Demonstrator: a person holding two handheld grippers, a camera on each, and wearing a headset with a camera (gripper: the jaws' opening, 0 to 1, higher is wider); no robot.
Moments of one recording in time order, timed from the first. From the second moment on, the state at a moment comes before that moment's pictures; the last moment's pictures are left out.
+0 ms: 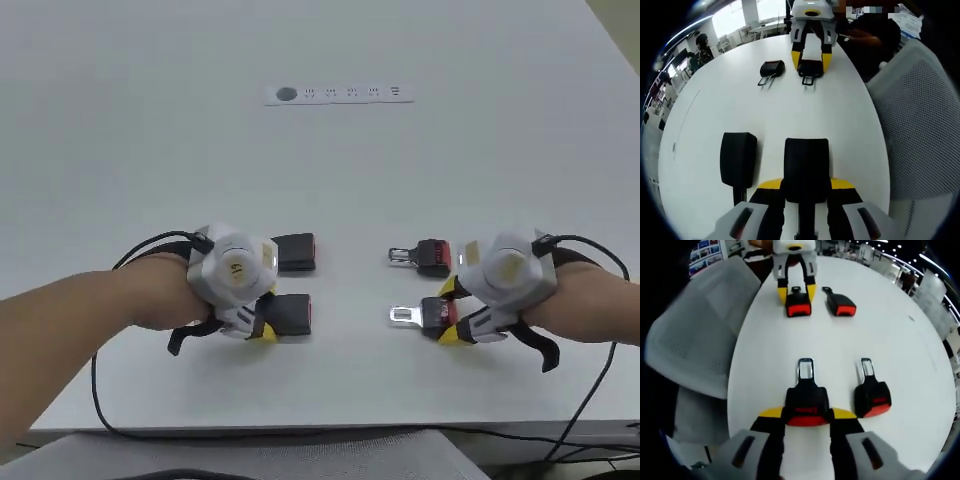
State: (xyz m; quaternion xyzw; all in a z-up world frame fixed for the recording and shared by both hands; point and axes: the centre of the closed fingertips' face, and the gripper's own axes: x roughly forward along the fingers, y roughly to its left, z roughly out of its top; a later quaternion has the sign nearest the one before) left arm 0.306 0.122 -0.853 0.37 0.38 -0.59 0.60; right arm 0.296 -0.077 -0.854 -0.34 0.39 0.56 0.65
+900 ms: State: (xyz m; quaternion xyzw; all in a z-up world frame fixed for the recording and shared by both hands) left arm 0.306 0.122 -0.854 0.38 0.38 -0.59 0.60; right arm 0.295 0.016 -0.853 -0.32 0.36 0.57 0.66
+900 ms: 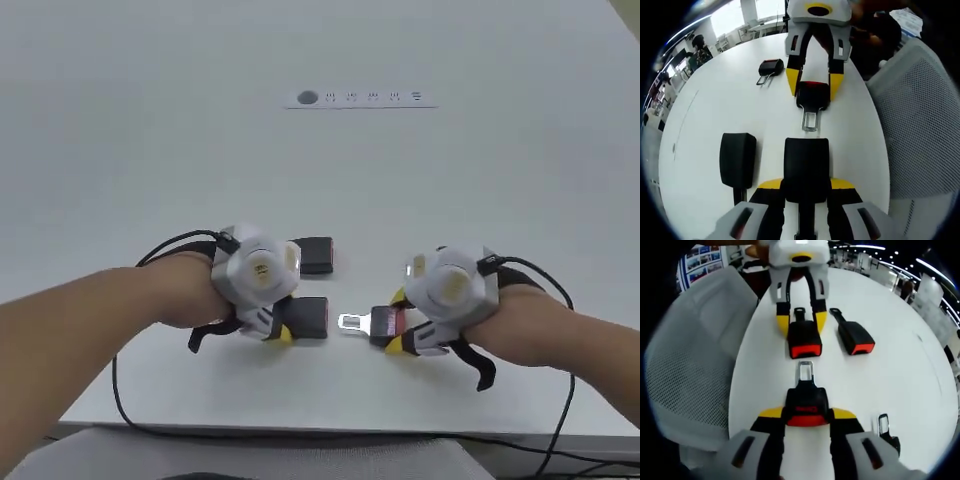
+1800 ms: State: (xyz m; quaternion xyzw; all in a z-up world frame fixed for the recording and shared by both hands) left arm 0.305 0.121 -0.854 0.39 0.38 -0.60 0.59; right arm 0.300 0.038 -0.852 -0.33 0.34 0.59 0.66
